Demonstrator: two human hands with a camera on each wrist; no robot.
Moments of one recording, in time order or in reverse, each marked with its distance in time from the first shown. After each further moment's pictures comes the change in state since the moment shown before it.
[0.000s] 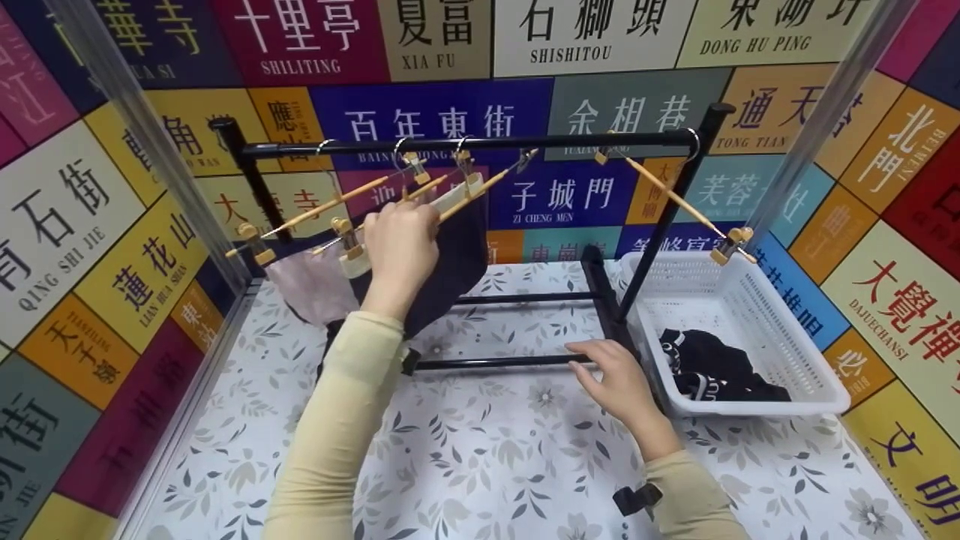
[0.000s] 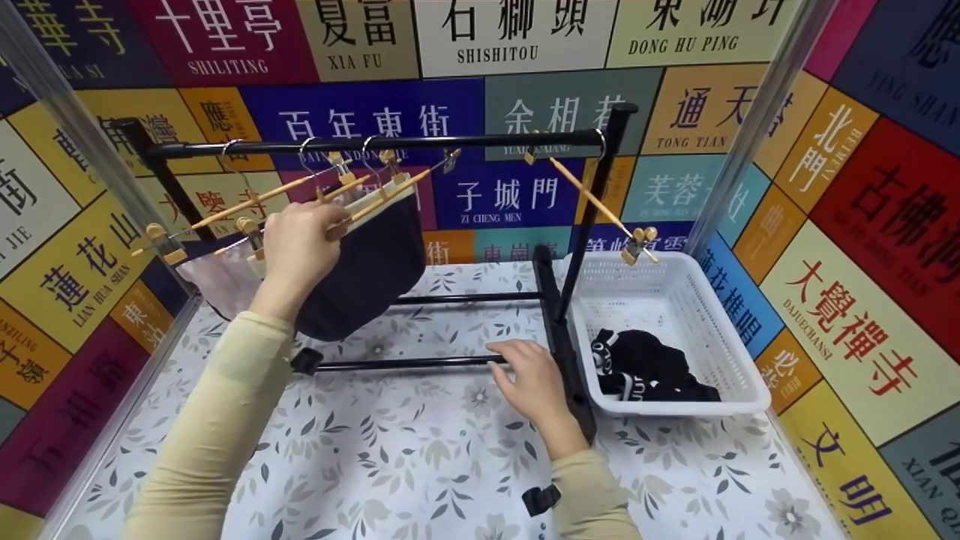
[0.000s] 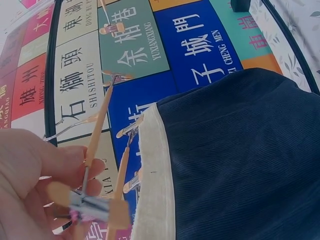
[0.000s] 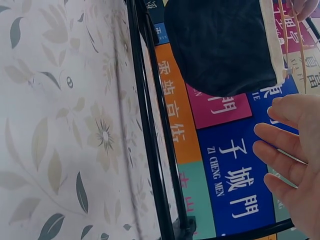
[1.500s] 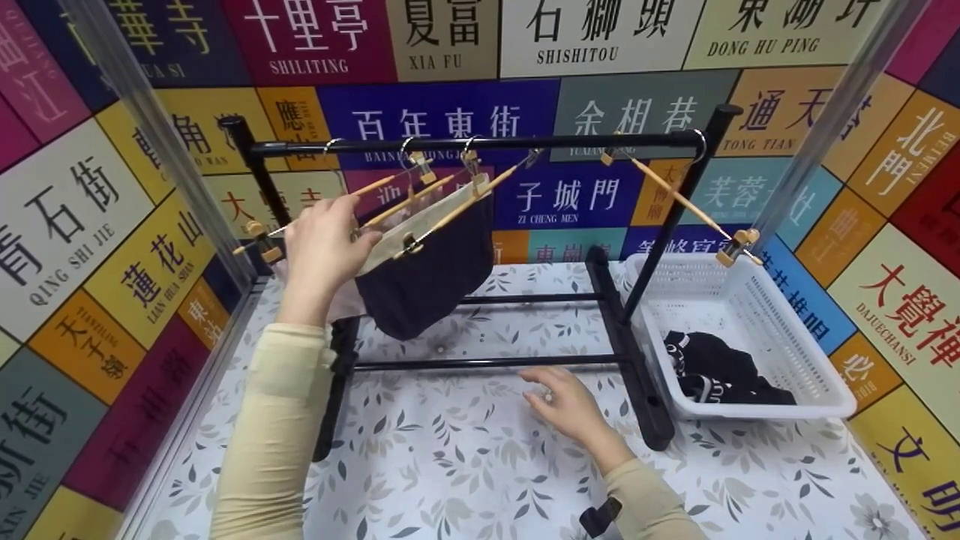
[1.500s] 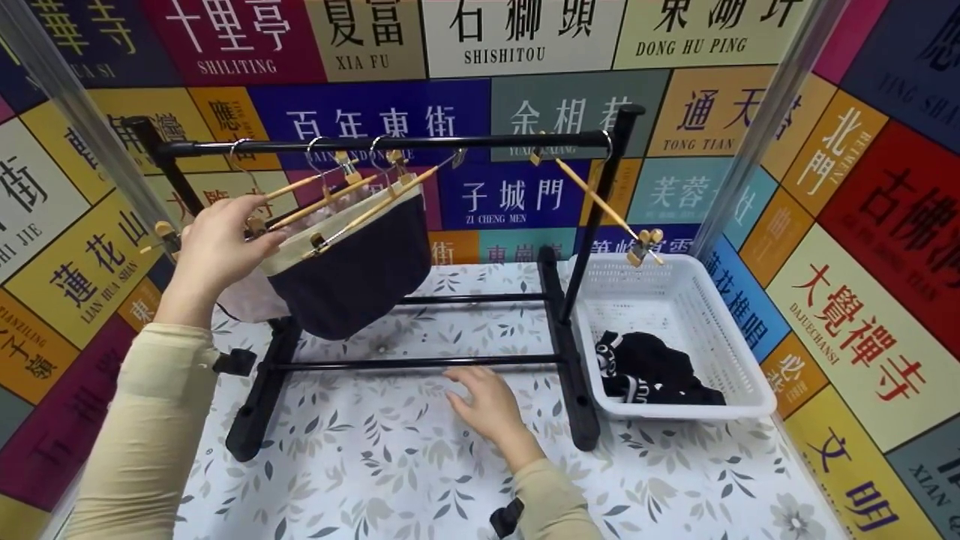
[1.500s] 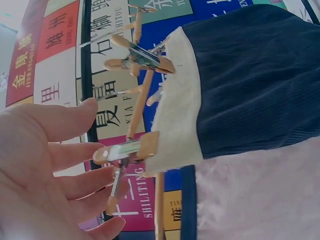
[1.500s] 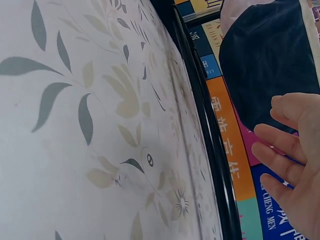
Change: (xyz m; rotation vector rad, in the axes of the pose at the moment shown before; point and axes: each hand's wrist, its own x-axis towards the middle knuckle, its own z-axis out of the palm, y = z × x) left_hand -0.010 -0.070 -0.064 -0.097 -0.272 -0.217; right_hand -0.013 -0.030 0.068 0.124 -0.209 0.131
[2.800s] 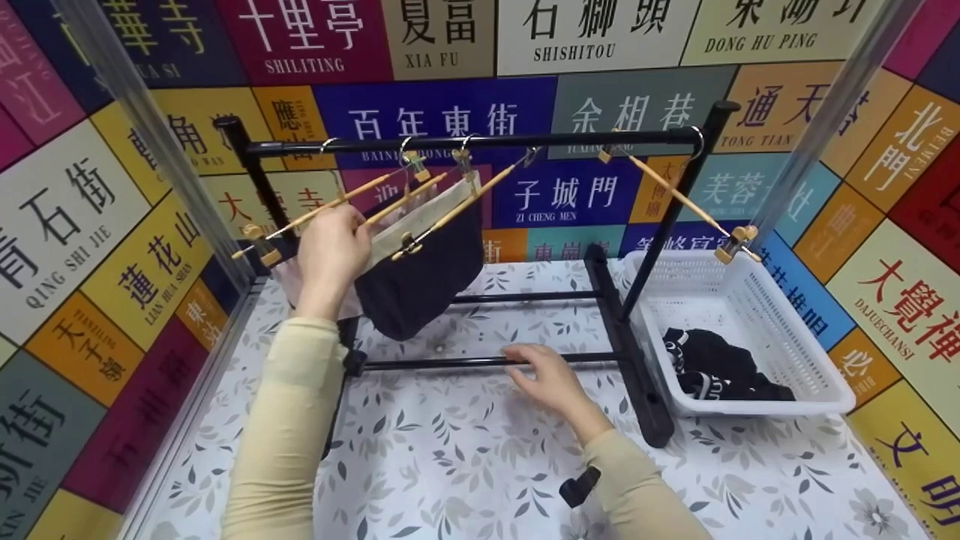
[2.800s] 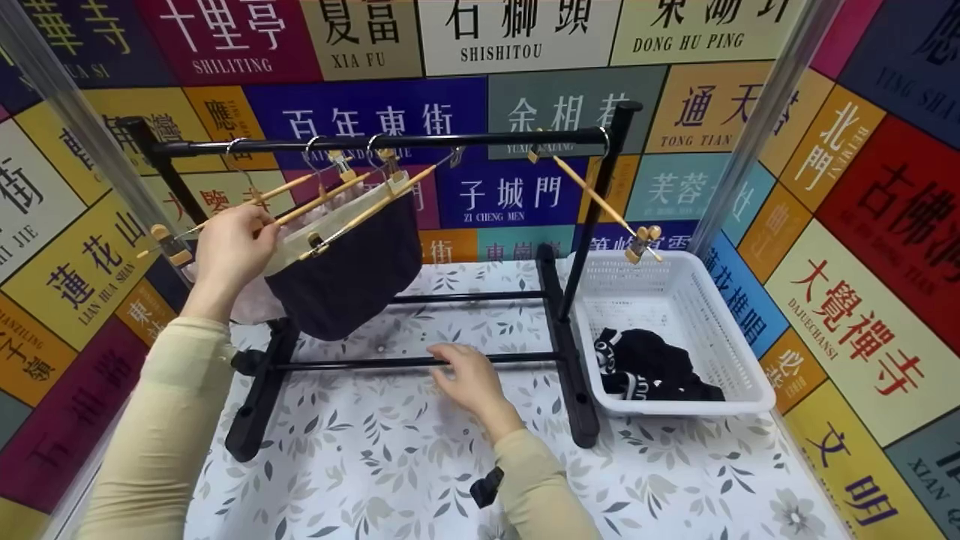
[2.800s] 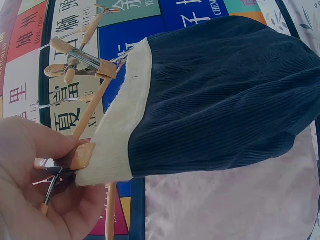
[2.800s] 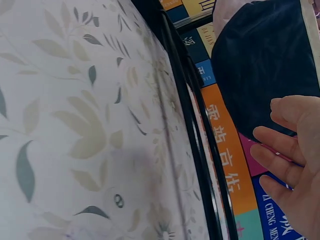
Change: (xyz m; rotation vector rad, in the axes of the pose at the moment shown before) left_hand 0.011 -0.008 0.030 -0.074 0.139 -0.038; right_hand 0.041 -0.009 0.006 0.045 -0.042 0.068
